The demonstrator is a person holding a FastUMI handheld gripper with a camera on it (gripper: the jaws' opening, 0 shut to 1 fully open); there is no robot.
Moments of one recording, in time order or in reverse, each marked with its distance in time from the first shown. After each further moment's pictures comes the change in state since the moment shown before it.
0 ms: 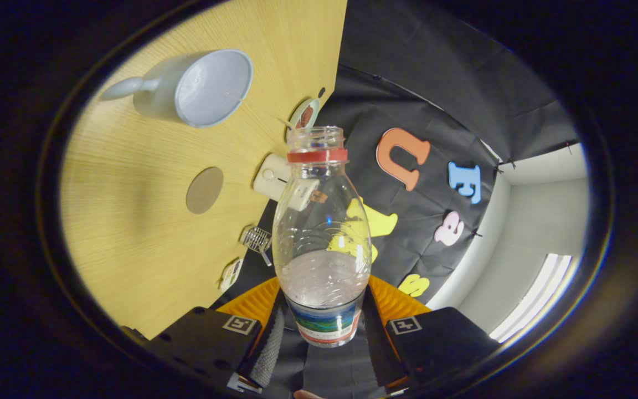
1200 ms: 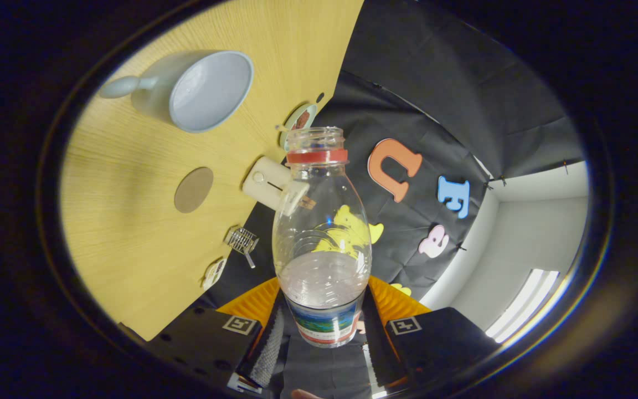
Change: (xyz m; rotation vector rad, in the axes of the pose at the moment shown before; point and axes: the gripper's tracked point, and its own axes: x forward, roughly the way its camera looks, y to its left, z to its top) arm 0.002 -0.013 0.010 -0.046 -0.030 -0.060
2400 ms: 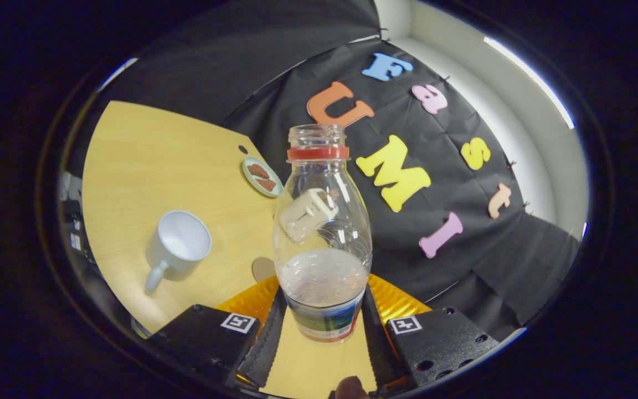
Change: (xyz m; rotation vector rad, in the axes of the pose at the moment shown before) arm -0.046 0.034 -0.014 1.292 0.022 0.340
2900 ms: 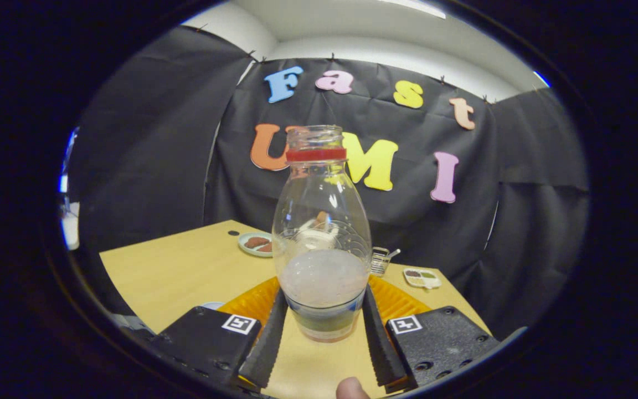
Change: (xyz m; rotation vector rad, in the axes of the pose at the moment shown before) arm 0.001 -0.037 0.022 0.632 -0.125 0.091
